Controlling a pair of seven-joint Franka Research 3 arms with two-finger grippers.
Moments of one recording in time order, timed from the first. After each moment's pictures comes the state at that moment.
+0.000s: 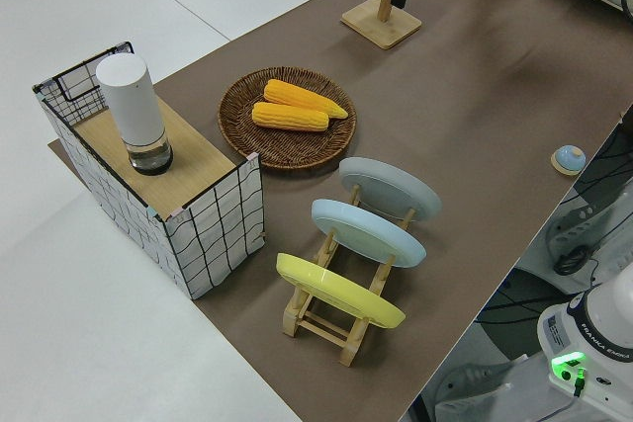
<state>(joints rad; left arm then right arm) -0.12 -0.03 0.08 -1.60 -0.02 1.57 -0.04 0.05 0.27 0.17 -1.87 -1.69 1.94 0.38</state>
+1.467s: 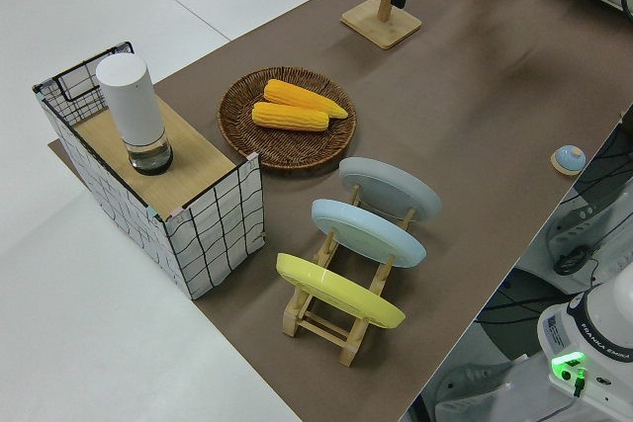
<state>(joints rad) -0.12 -0.03 0.08 -1.60 -0.02 1.57 -0.04 0.05 0.28 0.17 -1.87 -1.68 1.95 0.40</state>
